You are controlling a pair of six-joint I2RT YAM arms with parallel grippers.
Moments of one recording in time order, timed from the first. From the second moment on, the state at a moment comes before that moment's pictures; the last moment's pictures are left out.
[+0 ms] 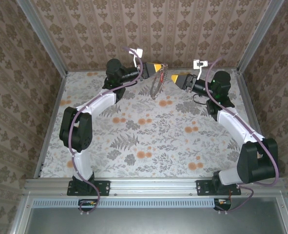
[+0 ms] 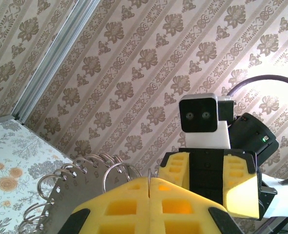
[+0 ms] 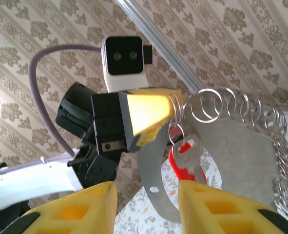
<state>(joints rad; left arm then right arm) -0.48 1.91 1.50 0.74 0.97 -0.91 0.13 1.42 1.03 0.54 -0.88 0.81</state>
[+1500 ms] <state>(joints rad) -0.48 1.91 1.47 0.78 0.95 -0.93 0.23 1.67 1.16 0.81 -0.76 1.13</state>
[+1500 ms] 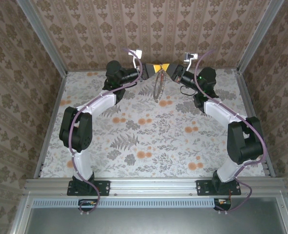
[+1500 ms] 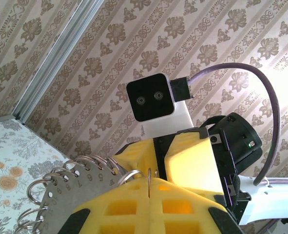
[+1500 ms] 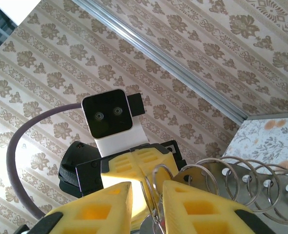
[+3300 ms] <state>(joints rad) -0.36 1.85 1.70 0.43 1.29 -0.76 0.15 1.78 1.64 -0.10 -1.19 0.36</state>
